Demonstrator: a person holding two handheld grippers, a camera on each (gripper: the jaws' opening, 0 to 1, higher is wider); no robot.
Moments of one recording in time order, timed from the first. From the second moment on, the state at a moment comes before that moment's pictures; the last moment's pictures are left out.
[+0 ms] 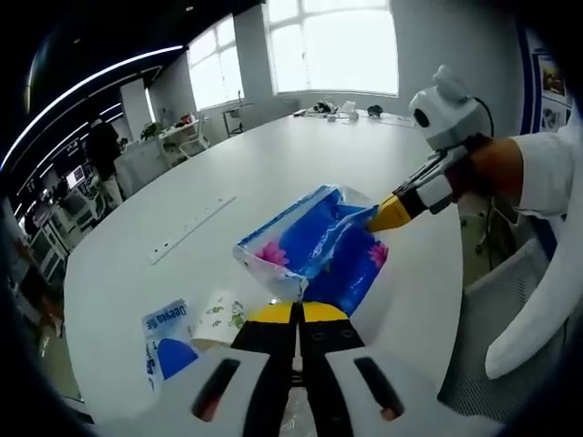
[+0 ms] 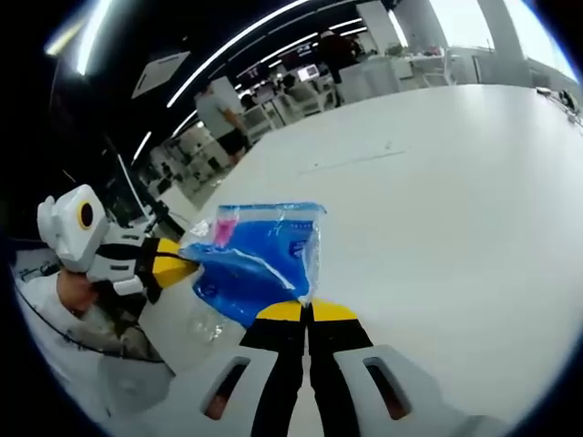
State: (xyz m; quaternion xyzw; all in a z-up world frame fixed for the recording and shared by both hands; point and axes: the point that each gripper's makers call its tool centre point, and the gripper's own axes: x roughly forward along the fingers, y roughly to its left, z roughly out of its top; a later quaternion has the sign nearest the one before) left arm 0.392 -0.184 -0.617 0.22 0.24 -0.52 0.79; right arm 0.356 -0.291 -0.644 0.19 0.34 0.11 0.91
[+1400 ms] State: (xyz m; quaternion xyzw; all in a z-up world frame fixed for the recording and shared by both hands) left arm 0.395 -0.324 -0.581 0.20 0.19 -0.55 0.79; right arm 0.368 -0.428 -0.600 0.14 0.31 0.09 0.94
